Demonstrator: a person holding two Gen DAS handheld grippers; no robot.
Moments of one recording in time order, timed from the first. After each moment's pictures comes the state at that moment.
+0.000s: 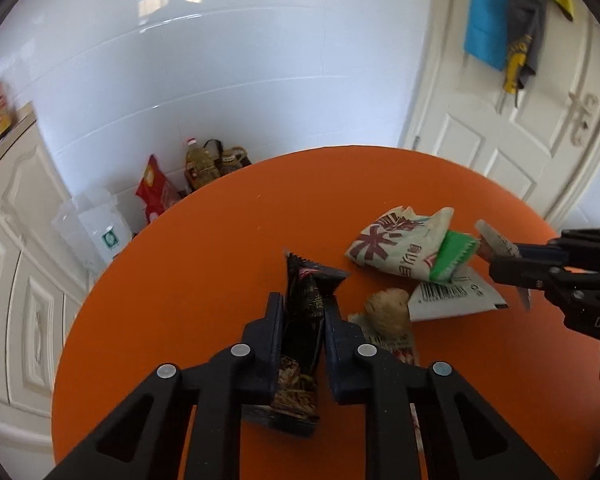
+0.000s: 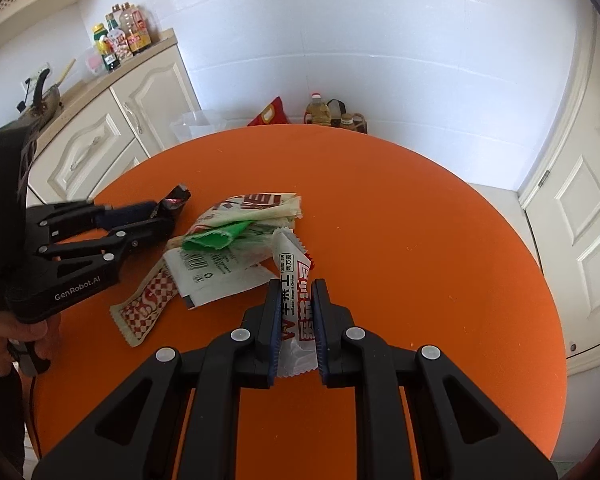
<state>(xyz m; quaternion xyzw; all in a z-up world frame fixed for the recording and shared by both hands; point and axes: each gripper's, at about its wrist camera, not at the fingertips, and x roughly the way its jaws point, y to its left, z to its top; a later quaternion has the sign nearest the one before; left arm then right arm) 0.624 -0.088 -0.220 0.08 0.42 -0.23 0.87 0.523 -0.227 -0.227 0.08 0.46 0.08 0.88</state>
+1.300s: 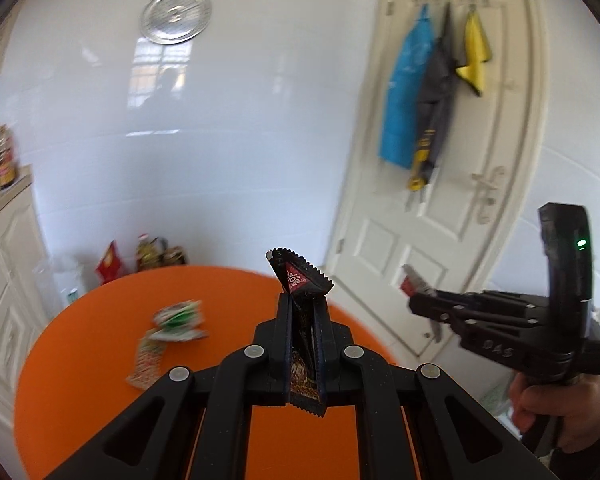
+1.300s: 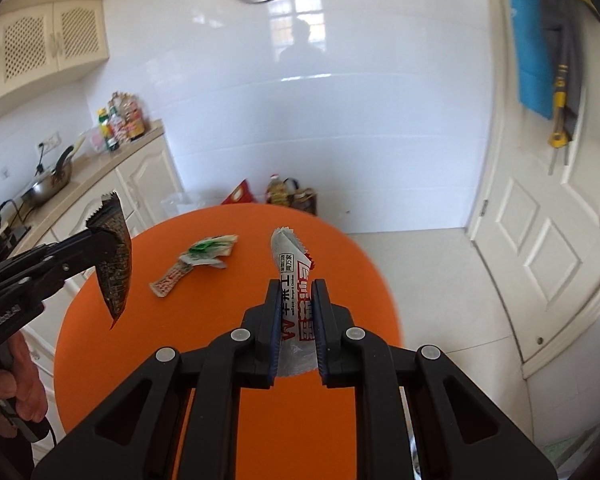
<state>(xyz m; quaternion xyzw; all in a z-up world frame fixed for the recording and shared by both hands) 0.341 -0.122 -0.122 -0.01 0.25 -0.30 0.92 0.314 -0.353 -0.108 0.11 0.33 0.00 0.94</state>
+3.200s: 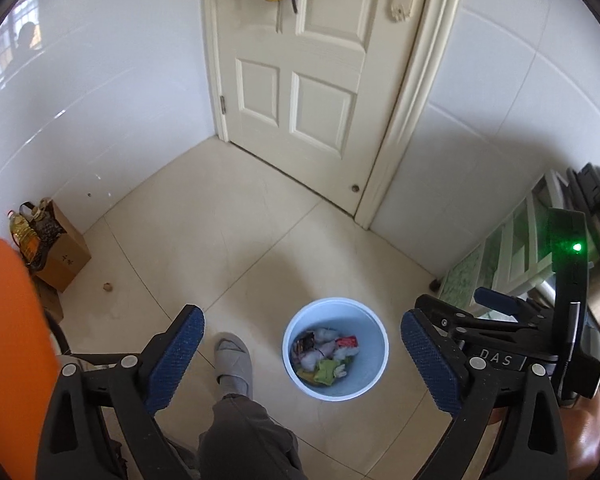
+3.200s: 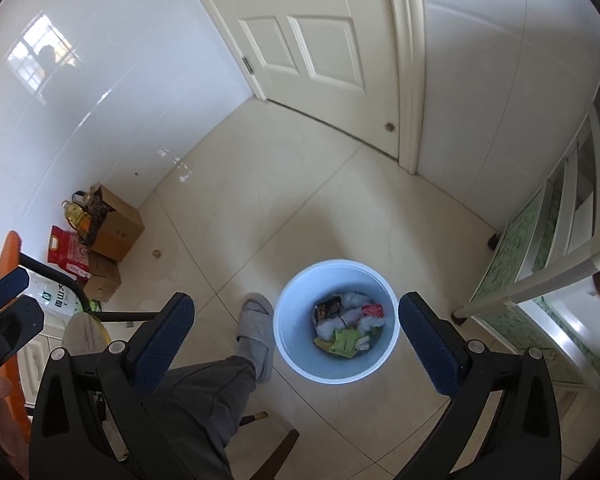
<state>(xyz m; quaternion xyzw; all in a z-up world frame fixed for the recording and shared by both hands) 0.342 -0.490 -0.244 0.19 0.45 -0.40 0.77 0.149 -0.652 -0.343 0.36 0.43 -0.28 0.78</state>
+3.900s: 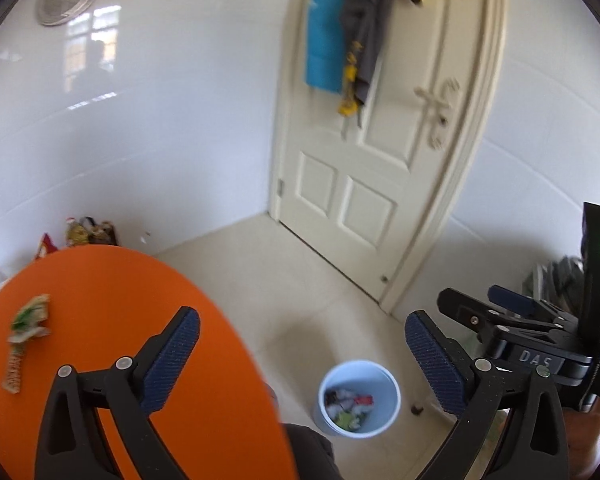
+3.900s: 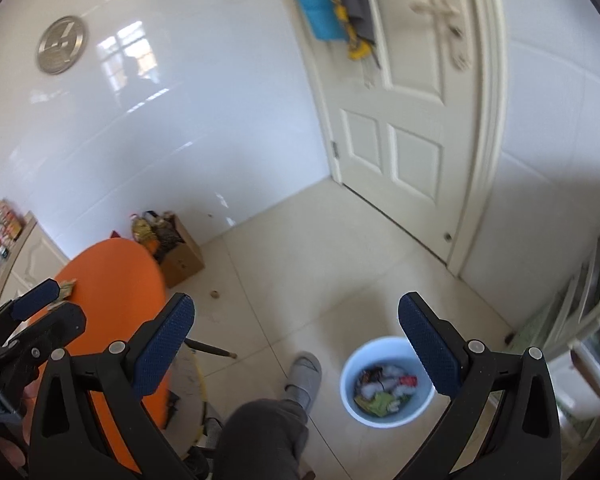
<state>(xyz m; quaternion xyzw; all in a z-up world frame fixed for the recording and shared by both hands) 0.307 -0.236 -0.085 0.08 0.34 -0.36 0.87 0.203 -0.527 -0.158 0.24 0.33 -0.22 0.89</state>
